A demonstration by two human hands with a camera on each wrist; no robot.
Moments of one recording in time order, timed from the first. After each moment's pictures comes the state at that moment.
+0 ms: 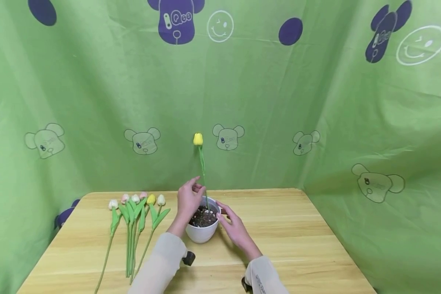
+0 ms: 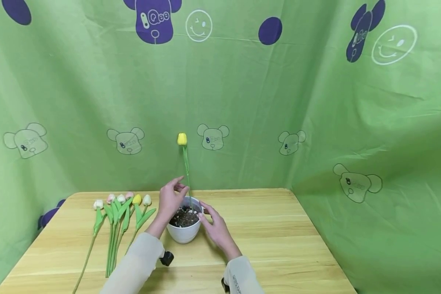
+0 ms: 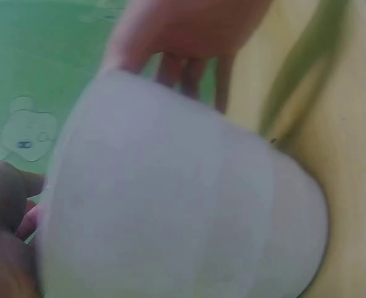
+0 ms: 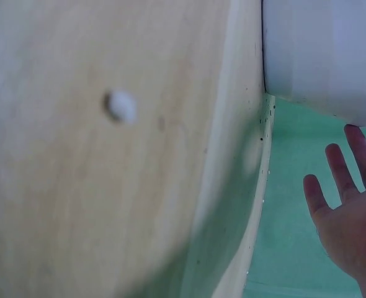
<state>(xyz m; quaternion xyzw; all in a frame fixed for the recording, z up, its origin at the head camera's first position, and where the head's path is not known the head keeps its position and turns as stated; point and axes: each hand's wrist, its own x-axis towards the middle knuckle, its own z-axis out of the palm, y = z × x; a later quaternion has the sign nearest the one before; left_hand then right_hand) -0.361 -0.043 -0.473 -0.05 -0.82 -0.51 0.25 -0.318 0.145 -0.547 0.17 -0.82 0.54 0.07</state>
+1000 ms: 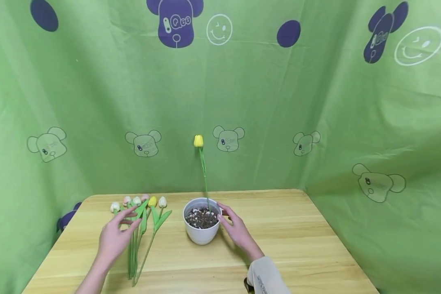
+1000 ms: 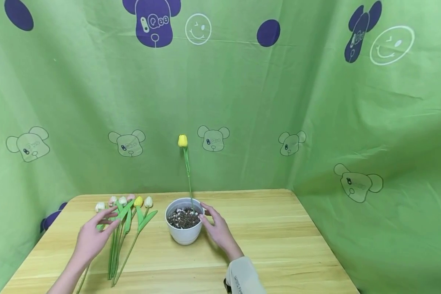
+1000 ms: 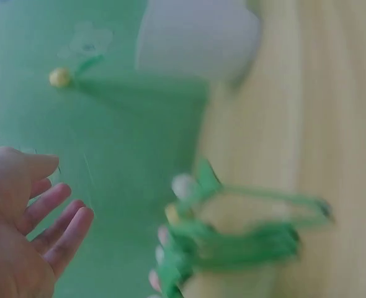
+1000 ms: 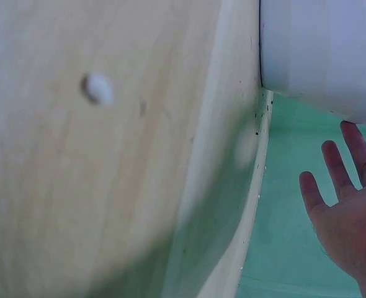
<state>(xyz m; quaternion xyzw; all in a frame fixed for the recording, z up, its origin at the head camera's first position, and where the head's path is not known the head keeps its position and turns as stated) -0.233 -0.228 -0.486 0.00 -0.88 -0.43 0.22 -0.318 0.147 -0.545 0.17 -0.83 0.53 0.07</state>
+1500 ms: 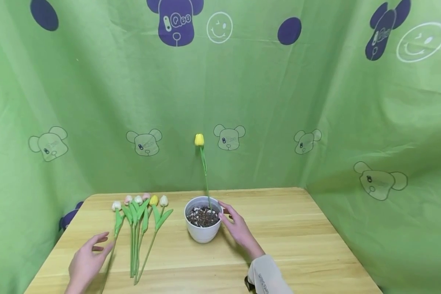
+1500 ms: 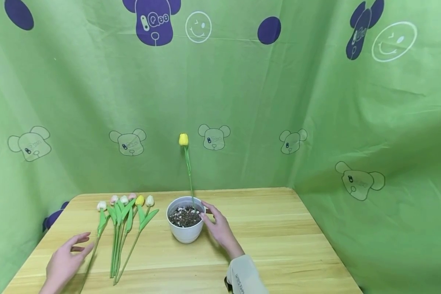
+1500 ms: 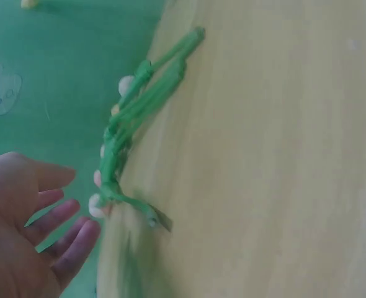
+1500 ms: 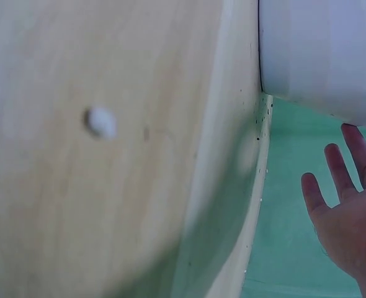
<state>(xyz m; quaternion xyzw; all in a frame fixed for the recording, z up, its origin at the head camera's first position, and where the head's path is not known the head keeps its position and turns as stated) -0.197 -0.304 -0.540 0.11 -0.93 -0.34 0.11 -0.319 0.146 -0.546 0.16 -0.83 0.53 0.07</state>
